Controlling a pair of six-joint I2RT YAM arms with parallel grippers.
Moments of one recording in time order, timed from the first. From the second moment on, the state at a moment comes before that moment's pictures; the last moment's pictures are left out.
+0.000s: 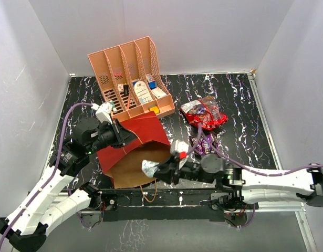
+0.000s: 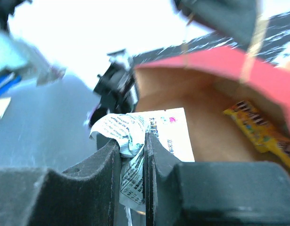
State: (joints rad) left arm -0.59 0.74 0.93 -0.57 0.22 -0.75; right arm 1.38 0.90 0.57 0.30 -0.04 0.17
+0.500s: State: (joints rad) left arm -0.59 0.74 0.93 -0.59 0.20 -0.75; right arm 1.18 0.91 0.82 0.17 0.89 0.08
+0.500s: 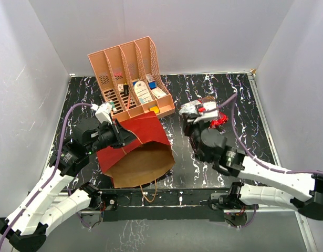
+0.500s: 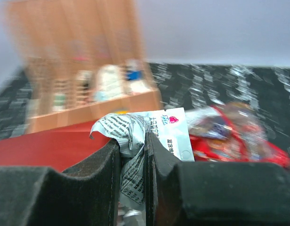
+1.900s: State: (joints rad) left arm -0.59 0.74 0.93 -0.59 0.21 -0.75; right arm 0.05 0.77 0.38 -0.19 0.26 0.75
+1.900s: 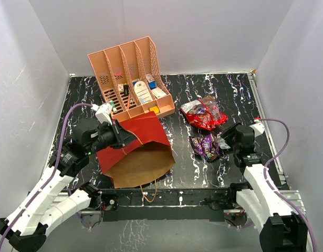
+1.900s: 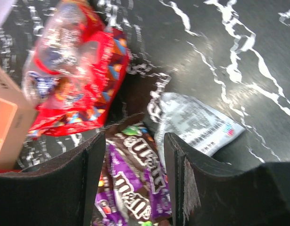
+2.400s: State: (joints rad) left arm -0.59 0.73 0.93 -0.59 0.22 -0.75; right arm 0.13 0.79 0.50 0.08 -0.50 0.64
